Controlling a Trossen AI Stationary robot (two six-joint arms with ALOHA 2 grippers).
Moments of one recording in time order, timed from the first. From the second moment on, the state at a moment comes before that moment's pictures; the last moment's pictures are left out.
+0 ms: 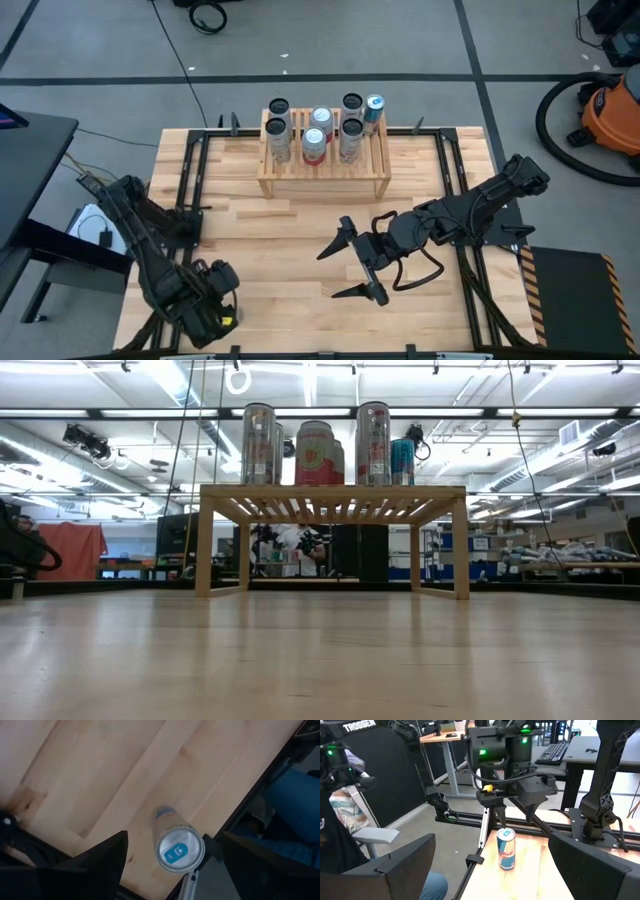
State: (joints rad) left arm -0.91 1.59 1.56 -1.35 -0.18 -1.52; right arm 0.46 1.52 1.45 -0.13 0.06 0.13
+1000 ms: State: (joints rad) left arm -0.95 1.70 1.43 -1.16 -0.05 -1.57; right arm 0.46 1.52 1.45 -0.13 0.06 0.16
